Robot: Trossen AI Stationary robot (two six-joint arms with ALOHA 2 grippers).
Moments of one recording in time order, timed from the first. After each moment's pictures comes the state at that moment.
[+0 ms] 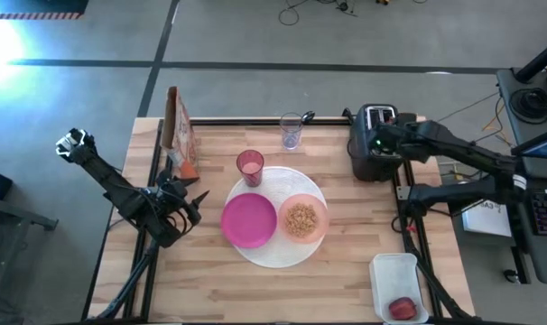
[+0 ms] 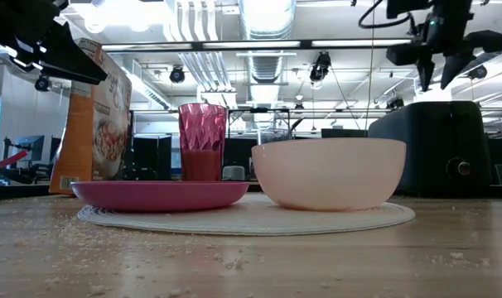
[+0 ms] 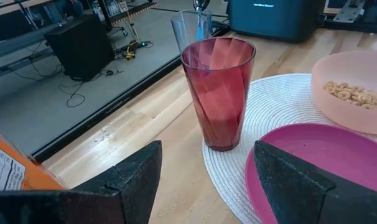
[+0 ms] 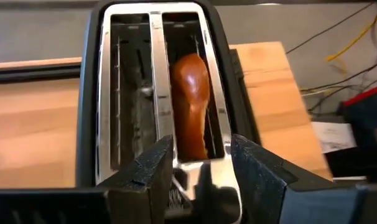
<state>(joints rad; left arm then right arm) -0.72 0.90 0.62 -0.99 -1.17 -1.14 -0.45 1.05 1.10 -1.42 0.67 1.16</state>
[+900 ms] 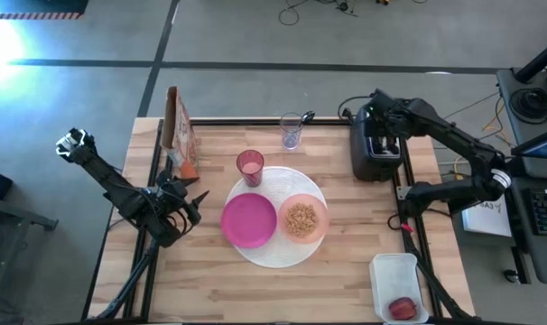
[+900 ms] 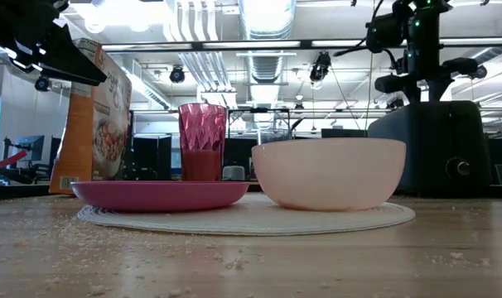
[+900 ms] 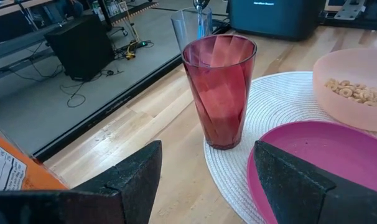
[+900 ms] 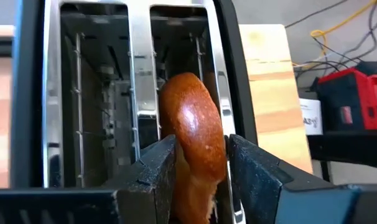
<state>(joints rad) -0.72 0.89 0.61 -0.99 -1.17 -1.14 -0.82 1.23 1.14 -1.23 0.48 0.75</state>
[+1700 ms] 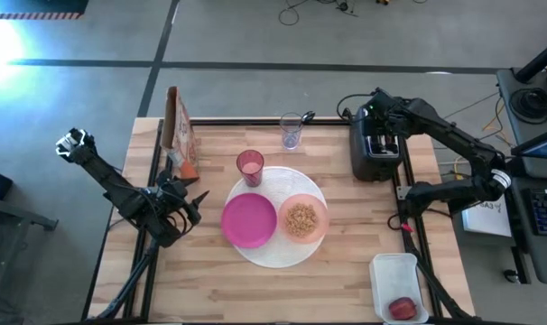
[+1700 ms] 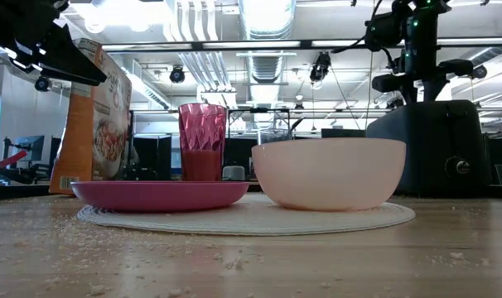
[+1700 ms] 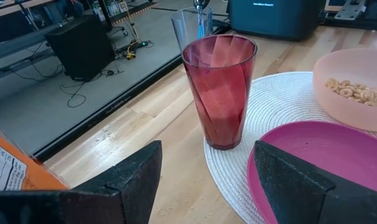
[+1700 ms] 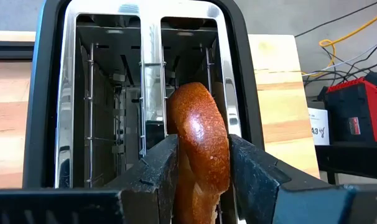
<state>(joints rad) -0.72 0.89 0.61 -0.99 -1.17 -1.14 -0.82 1.23 1.14 -1.19 0.46 0.70</state>
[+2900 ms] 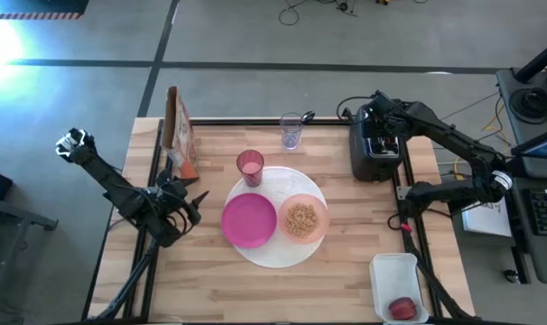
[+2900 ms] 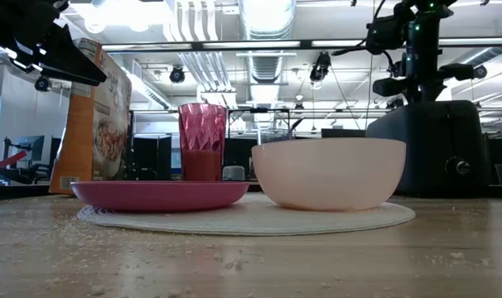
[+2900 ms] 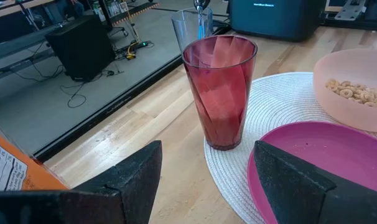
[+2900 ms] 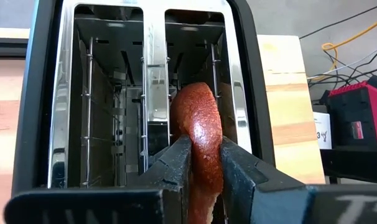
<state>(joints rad) -0.72 0.90 0.61 -0.99 -1.17 -1.14 -0.82 1.23 1.08 -1.14 0.47 0.69</state>
